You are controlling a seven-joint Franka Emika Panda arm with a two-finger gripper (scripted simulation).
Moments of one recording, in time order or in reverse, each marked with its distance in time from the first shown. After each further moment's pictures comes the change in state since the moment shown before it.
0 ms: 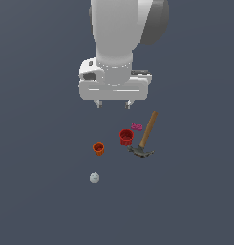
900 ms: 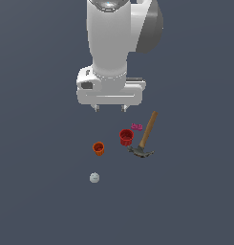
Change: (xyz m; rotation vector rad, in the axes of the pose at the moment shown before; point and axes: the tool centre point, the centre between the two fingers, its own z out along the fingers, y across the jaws) arm -0.005 0.012 0.022 -0.004 -0.046 -0.020
